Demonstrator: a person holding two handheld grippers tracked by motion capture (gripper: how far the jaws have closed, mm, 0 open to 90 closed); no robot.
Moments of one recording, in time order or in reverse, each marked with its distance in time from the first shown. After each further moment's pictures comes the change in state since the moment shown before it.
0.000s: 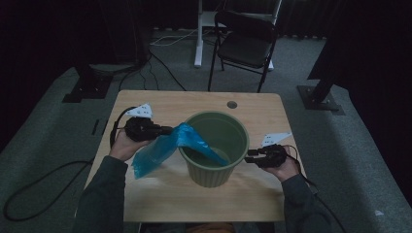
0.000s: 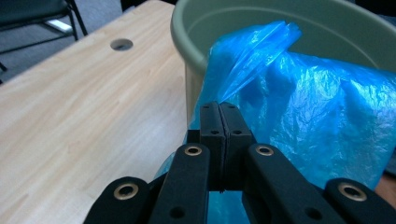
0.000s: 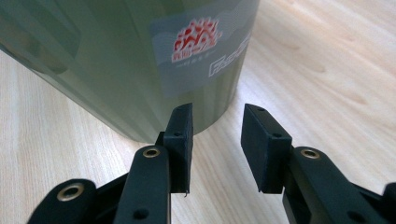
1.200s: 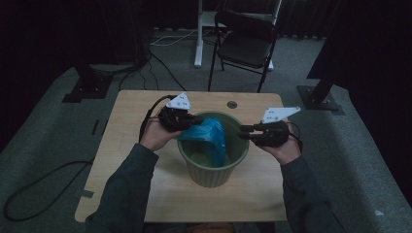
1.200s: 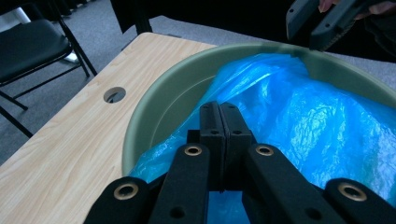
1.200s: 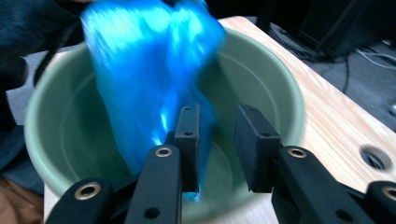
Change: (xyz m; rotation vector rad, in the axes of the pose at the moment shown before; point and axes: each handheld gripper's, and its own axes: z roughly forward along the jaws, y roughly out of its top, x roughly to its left) left arm -0.040 0.082 0.056 0.029 0.044 0.158; right arm 0.034 0.109 -0.056 -0.164 -0.016 -0.131
